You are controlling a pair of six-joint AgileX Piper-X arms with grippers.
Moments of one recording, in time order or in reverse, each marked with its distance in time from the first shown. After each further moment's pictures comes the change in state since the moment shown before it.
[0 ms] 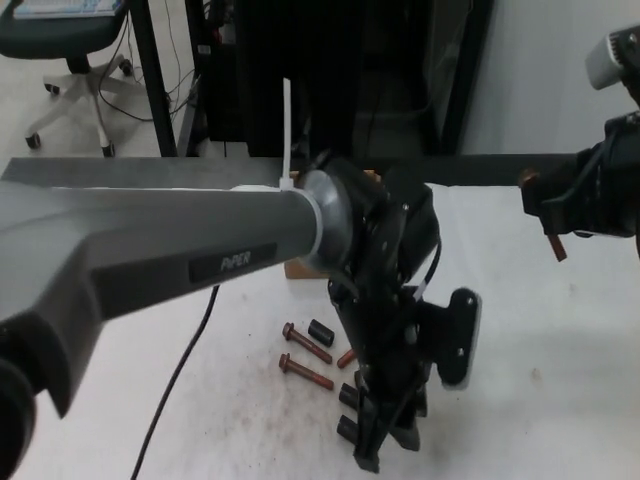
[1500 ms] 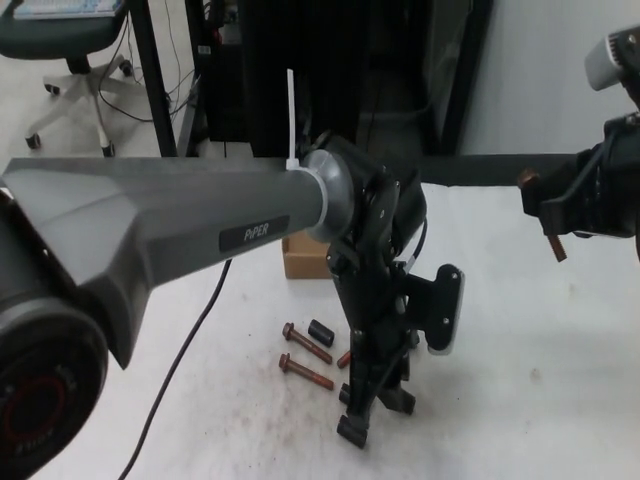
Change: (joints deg) left arm 3.2 6.1 -8.0 3.7 -3.6 2.5; right arm 0.0 0.0 0.1 0.0 0.0 0.0
